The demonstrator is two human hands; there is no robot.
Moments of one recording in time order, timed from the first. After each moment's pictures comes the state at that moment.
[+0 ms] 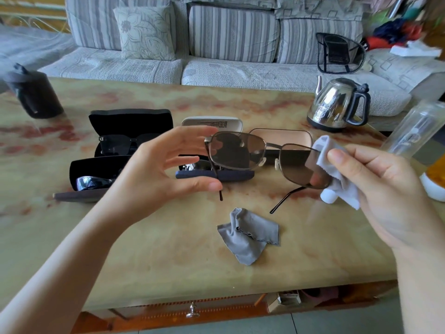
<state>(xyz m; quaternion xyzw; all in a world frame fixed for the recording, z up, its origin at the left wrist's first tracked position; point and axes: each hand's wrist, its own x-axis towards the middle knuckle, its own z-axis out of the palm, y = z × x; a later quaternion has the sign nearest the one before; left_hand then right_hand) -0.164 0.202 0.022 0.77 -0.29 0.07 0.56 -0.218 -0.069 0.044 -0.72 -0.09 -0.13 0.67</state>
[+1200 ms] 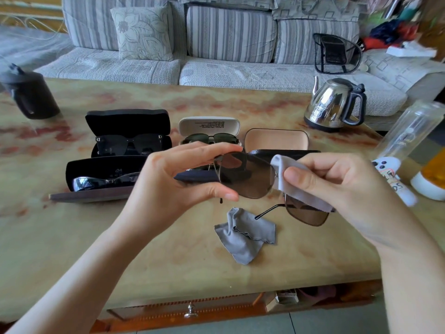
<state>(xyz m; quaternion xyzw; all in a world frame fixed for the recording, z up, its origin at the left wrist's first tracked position) -0.176 0.178 0.015 0.74 -0.34 0.15 0.56 -0.223 -0.047 0.055 -0.79 -0.11 -0.03 0.60</state>
